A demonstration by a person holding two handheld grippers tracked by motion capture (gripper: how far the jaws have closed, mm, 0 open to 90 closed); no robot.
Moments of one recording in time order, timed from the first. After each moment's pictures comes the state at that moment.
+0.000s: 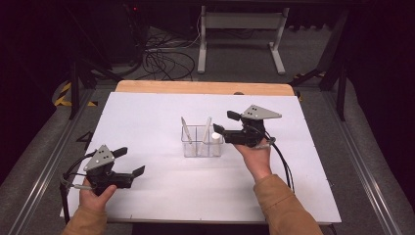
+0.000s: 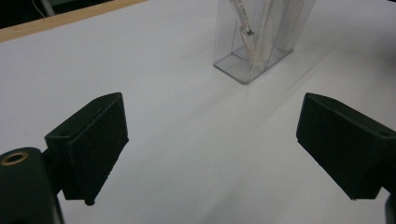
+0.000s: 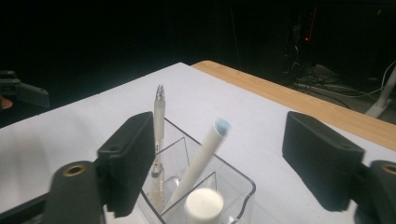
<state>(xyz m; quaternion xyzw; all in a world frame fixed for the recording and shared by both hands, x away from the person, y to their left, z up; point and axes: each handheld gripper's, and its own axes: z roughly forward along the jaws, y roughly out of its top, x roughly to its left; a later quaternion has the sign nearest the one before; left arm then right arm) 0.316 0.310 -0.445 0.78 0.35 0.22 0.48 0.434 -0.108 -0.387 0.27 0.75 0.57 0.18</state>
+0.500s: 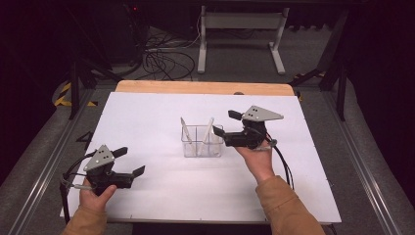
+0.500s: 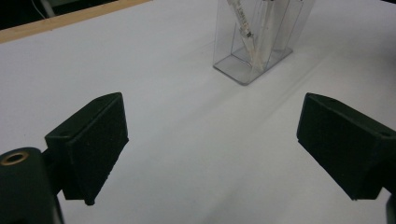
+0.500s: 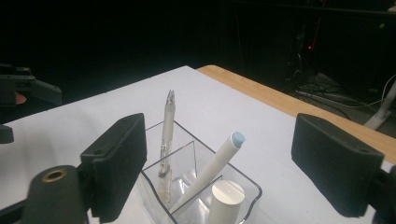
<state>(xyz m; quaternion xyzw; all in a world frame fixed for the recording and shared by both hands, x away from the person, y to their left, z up) 0.316 0.310 -0.445 0.77 0.35 0.22 0.48 0.423 -0.109 -0.377 0.25 0.76 0.57 0.19</state>
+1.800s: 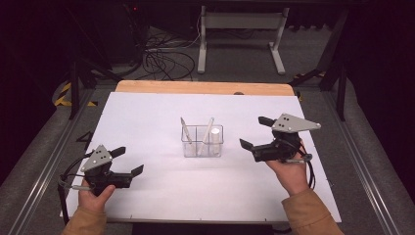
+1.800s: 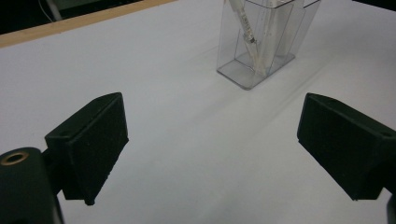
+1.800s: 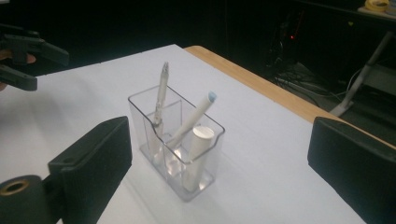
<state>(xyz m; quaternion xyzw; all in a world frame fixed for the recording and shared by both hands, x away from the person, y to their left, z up) 0.313 0.312 -0.443 0.77 0.36 0.22 0.48 0.375 -0.173 -0.347 0.25 0.78 0.52 0.23</state>
